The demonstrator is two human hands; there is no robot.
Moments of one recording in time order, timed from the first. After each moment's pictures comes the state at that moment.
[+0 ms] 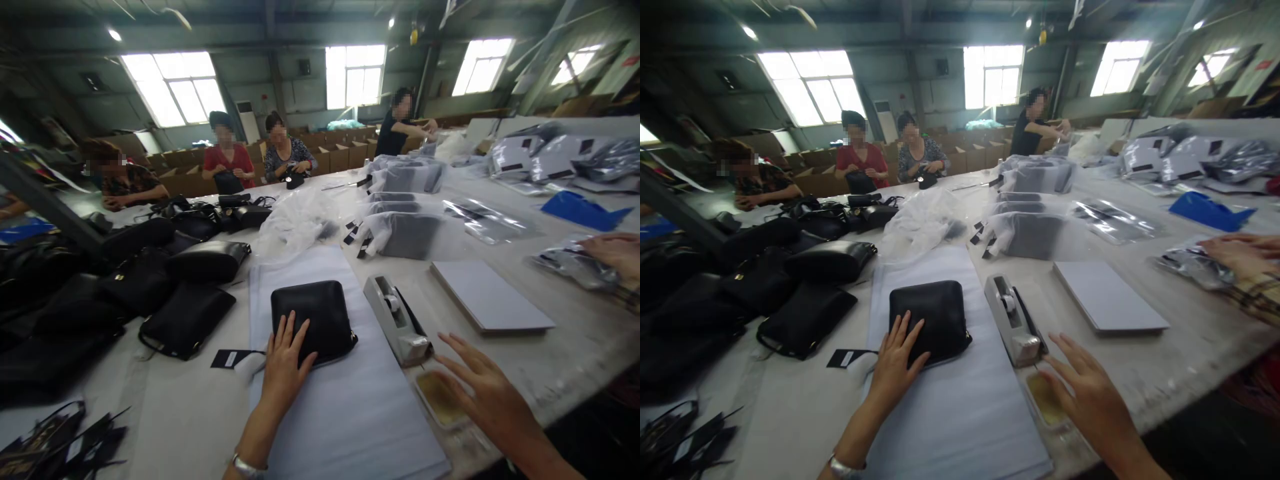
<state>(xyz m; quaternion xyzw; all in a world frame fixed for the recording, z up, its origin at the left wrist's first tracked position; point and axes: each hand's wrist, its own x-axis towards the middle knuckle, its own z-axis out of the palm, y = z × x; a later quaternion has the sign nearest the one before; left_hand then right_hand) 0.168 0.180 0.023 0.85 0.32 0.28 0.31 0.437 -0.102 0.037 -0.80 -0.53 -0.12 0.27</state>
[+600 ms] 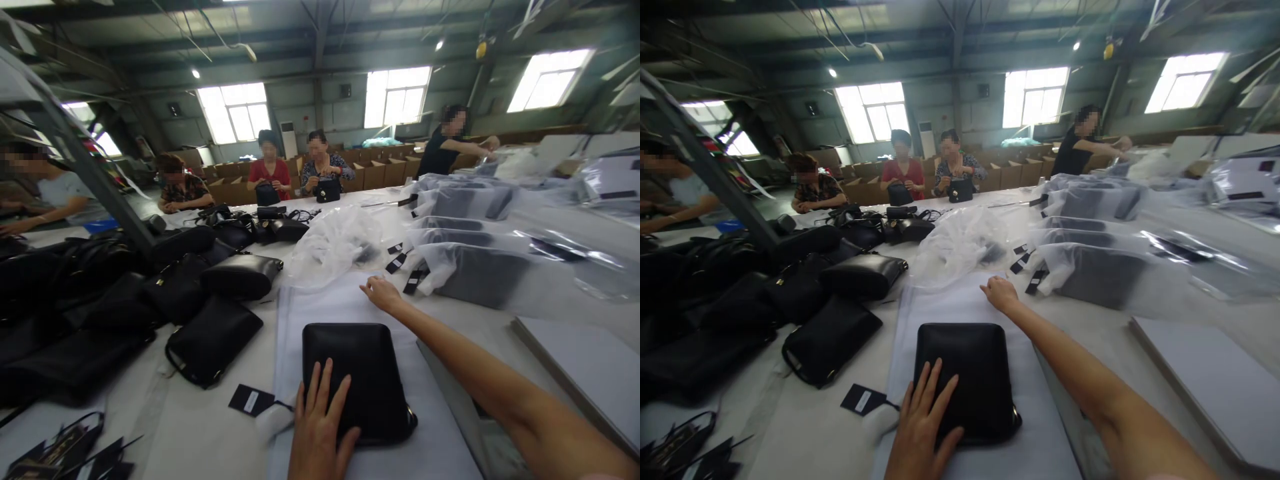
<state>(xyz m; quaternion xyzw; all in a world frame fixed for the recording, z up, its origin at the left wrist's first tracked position) 0.163 0.189 0.000 0.91 0.32 0.19 0.16 0.496 0.304 0.033 -0.82 -0.56 0.04 0.13</state>
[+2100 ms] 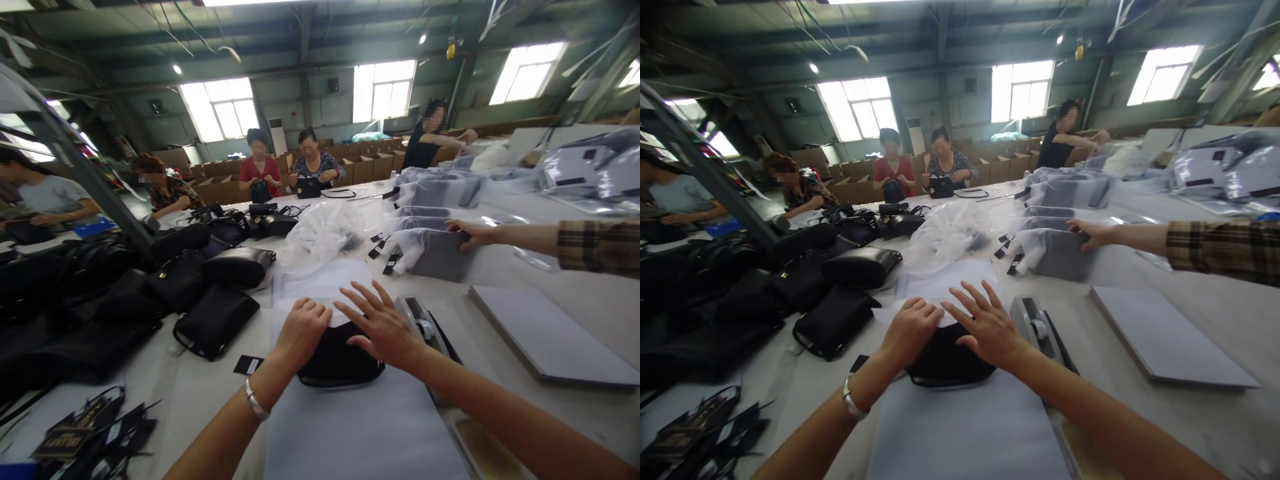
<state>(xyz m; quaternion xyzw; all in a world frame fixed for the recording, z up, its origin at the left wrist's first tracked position) 0.199 0.244 0.120 0.97 0.15 0.16 -0.12 0.386 0.119 0.120 -0.57 -0.77 -0.19 0.20</state>
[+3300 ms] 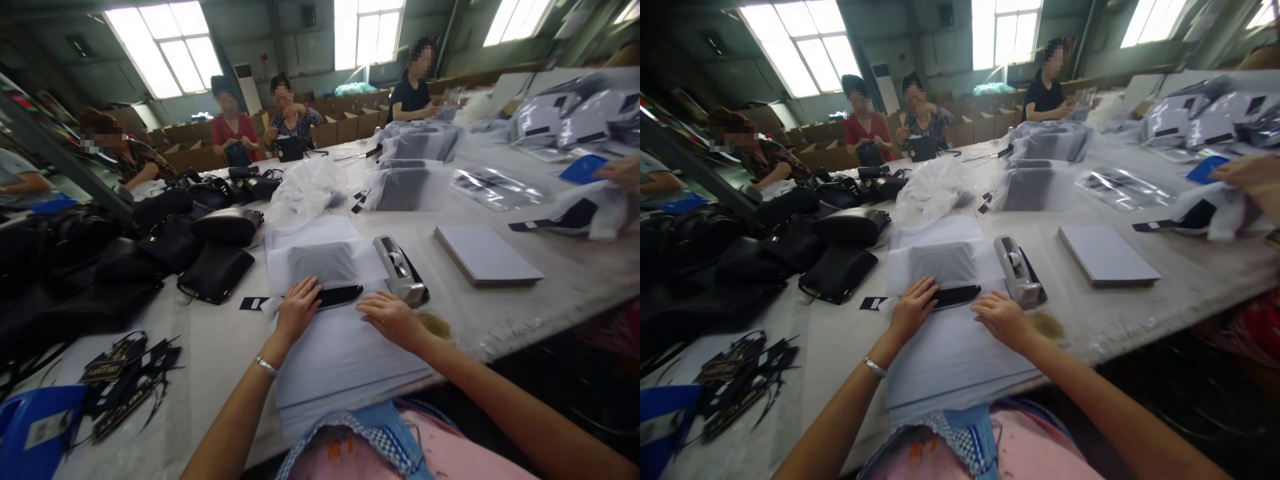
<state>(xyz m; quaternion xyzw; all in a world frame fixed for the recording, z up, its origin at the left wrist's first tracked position) 0.142 0.186 0.020 0.95 0.18 0.23 0.06 0.356 -0.005 0.038 -0.64 -0.73 -0.02 0.24</state>
